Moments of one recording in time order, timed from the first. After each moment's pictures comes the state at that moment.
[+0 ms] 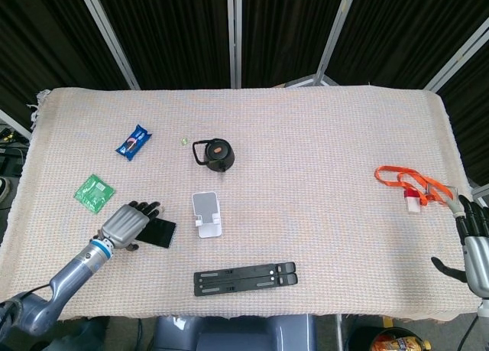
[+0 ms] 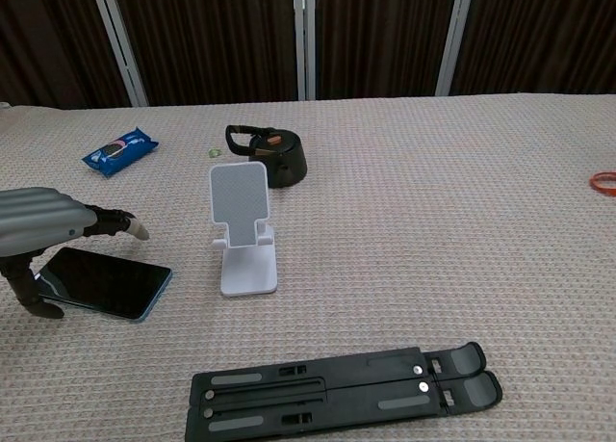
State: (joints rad) left arm -0.57 -1.37 -0.03 -1.45 1.42 0.79 0.35; right arm 0.03 -0.98 0.09 -1.75 -1.45 1.51 -0.09
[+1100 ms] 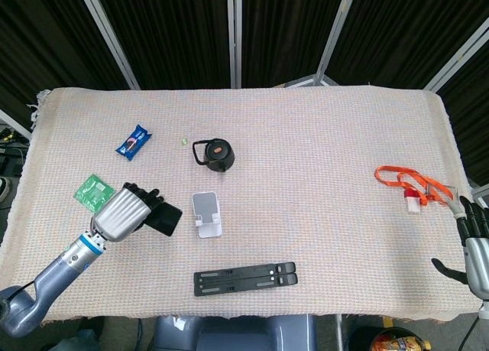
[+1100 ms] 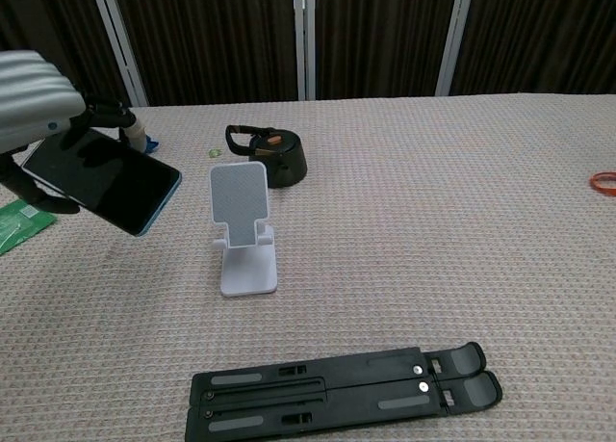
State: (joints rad) left arm -0.60 -1.28 -0.04 -1.47 1.78 1.18 0.40; right arm 0.03 -0.98 0.09 -1.75 -1.45 1.52 -0.08
